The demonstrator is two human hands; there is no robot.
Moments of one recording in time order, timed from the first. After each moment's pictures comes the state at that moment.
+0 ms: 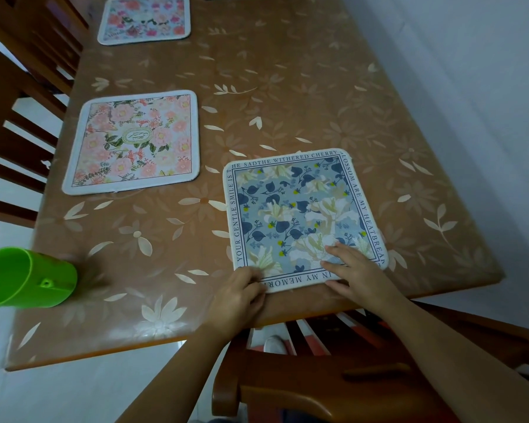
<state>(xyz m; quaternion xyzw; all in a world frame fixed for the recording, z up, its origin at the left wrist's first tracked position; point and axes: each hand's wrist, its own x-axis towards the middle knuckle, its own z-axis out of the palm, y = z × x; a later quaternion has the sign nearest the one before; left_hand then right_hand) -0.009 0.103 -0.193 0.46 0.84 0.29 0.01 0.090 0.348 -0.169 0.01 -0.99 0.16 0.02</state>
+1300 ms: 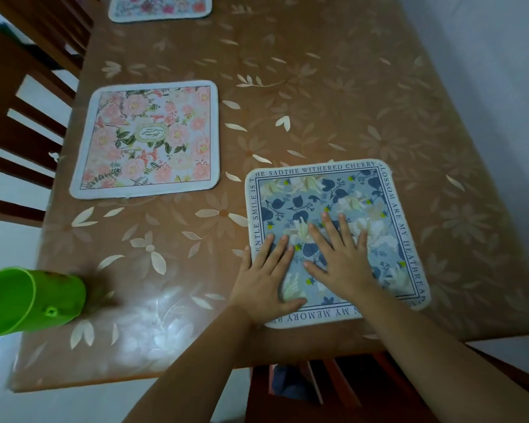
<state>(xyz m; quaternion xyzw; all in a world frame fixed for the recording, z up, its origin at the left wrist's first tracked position) -0.074 0.137 -0.212 0.43 0.89 0.09 0.13 -0.020 0.326 -0.207 -0.09 -0.99 0.07 -0.10</state>
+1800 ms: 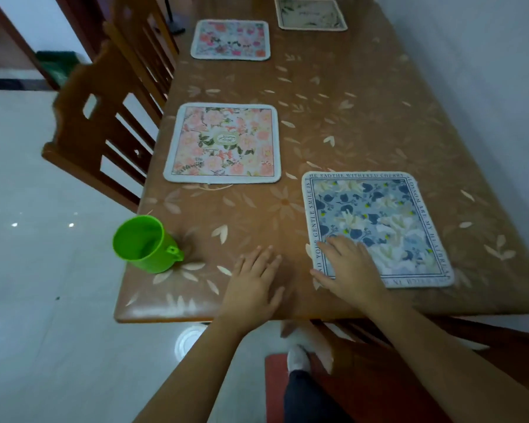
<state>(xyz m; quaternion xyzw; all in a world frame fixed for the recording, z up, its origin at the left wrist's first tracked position) -0.039 -0.021 -0.141 0.37 0.90 0.19 0.07 0.011 0.189 -0.119 -0.03 -0.99 0.08 -0.05</state>
